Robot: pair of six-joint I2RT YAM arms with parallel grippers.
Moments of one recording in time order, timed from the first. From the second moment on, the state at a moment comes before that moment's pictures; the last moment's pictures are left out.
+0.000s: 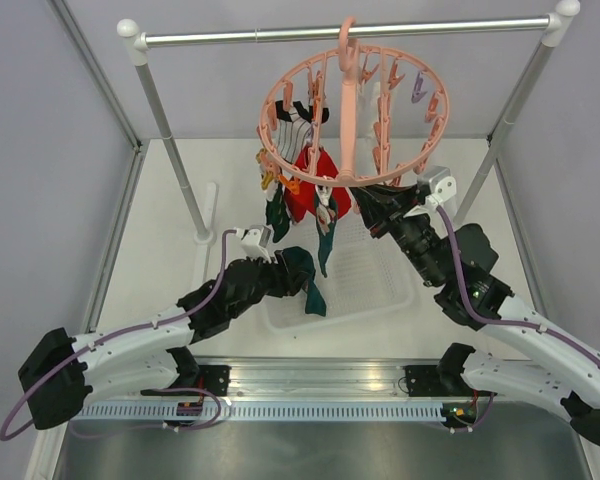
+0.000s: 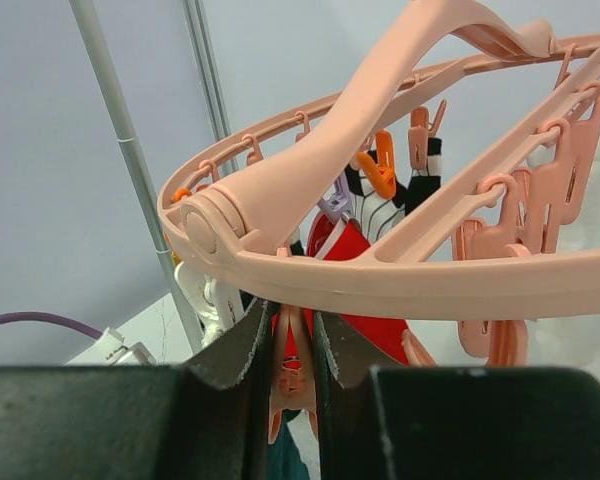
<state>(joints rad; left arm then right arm) -0.94 0.98 0.47 0.19 -0.24 -0.71 0.88 0.87 0.92 0.29 0.26 0.05</state>
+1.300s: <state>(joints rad) -0.93 1.18 0.50 0.63 -0.02 -0.41 0.88 0.79 0.91 0.22 0.29 0.05</state>
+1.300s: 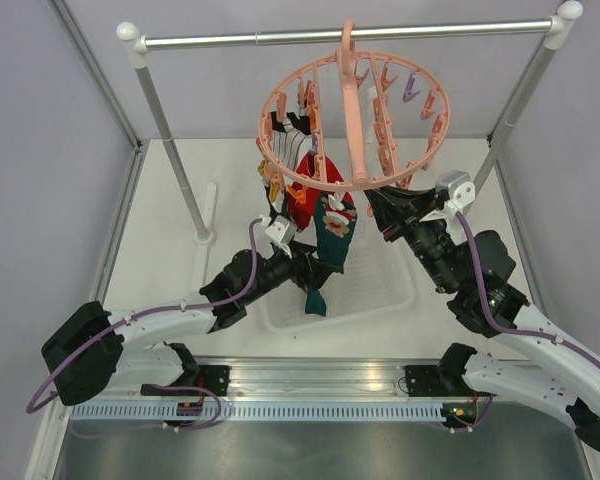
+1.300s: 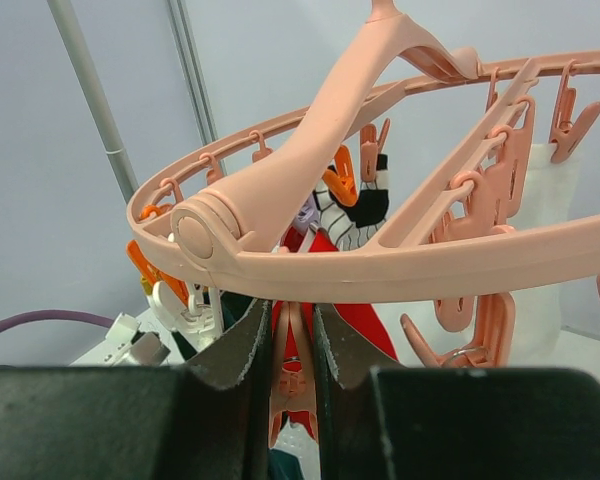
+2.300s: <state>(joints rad) -0.79 1.35 0.59 0.86 0.35 -0.45 0.88 0.78 0.94 0.18 0.29 0.05</state>
